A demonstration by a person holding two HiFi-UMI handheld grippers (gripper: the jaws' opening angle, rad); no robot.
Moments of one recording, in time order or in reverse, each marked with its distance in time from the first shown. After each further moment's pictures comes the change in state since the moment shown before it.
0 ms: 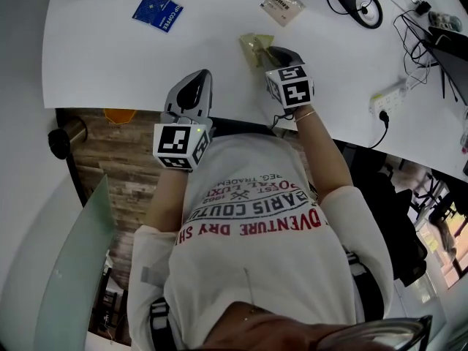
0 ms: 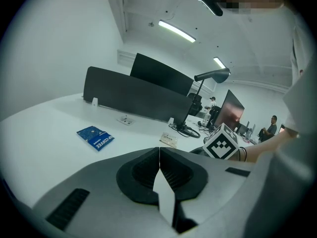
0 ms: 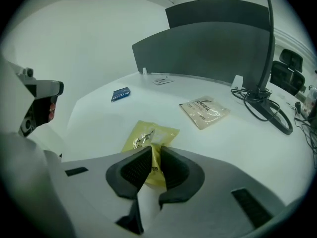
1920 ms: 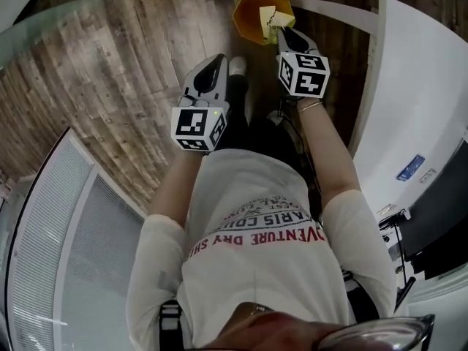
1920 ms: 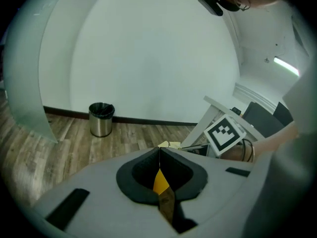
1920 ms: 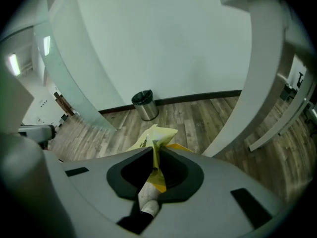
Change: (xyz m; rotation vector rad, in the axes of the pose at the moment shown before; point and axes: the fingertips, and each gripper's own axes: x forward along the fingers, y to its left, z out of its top) left arm -0.417 0.450 -0.368 -0.794 -0.305 0.997; right arm 0.360 0.704 -0.044 -0.688 0.257 0.619
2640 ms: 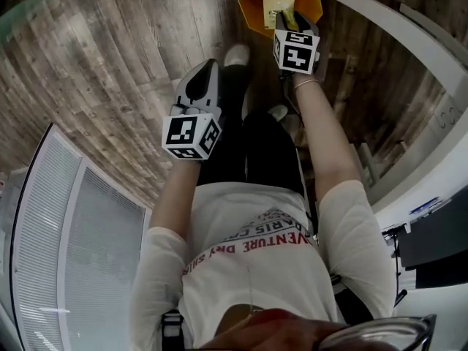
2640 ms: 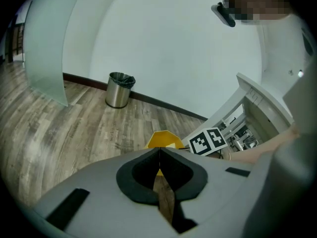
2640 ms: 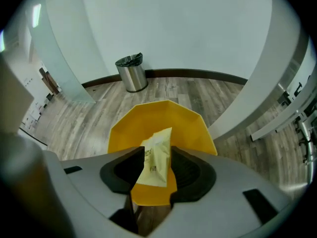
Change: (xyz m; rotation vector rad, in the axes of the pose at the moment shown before) left arm 0.059 0.084 -0.152 -0.210 0.116 0.084; right arm 0.184 -0.055 -0.145 -0.084 0.174 -0.150
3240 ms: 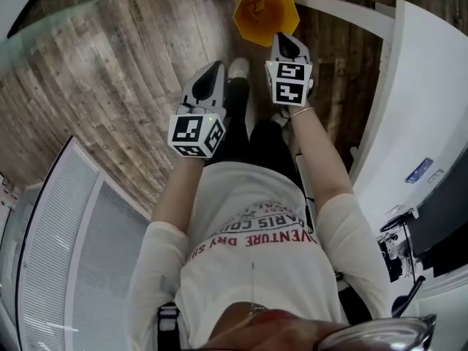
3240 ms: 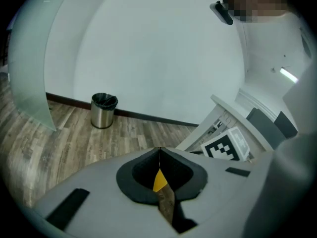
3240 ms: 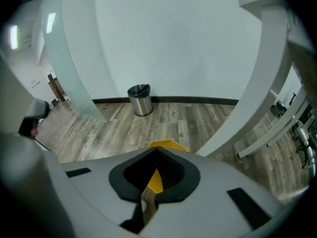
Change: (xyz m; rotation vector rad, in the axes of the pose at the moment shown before) left arm -0.065 -0.078 0.102 0.115 -0.089 -0.111; right arm -0.177 0.027 0.088 -0.036 -0.183 -0.005
